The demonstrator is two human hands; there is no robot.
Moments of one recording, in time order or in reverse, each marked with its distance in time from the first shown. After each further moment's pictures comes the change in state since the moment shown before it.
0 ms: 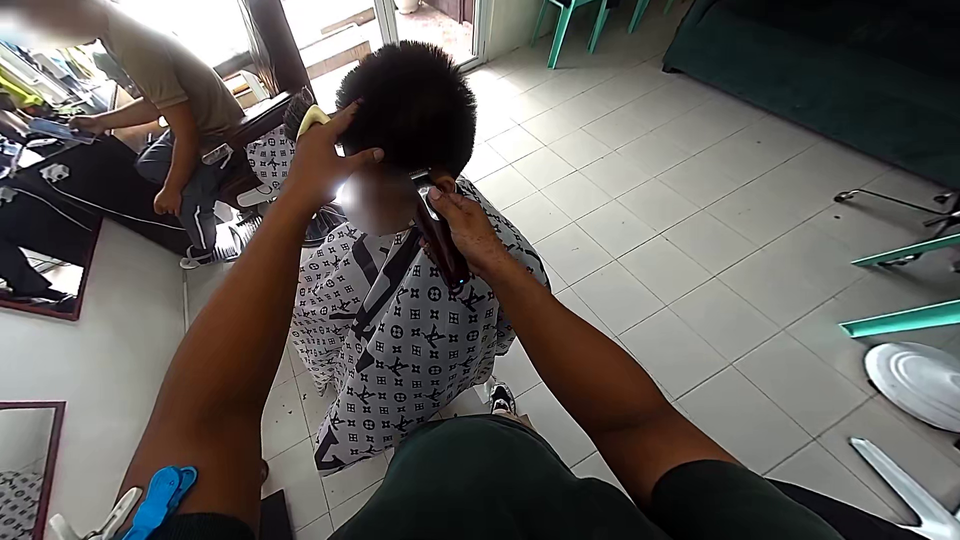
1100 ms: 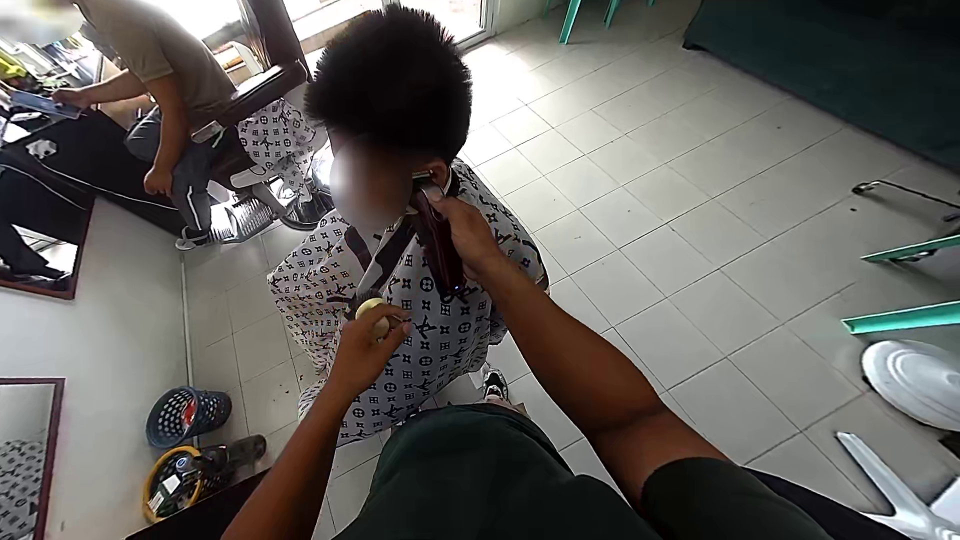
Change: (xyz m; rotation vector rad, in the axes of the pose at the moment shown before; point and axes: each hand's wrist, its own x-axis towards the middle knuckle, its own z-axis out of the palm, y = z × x) left_hand -0.227 0.018 0.144 -0.562 -0.057 -0.166; right_hand -0.013 0.017 -0.010 0.062 0.040 0.095
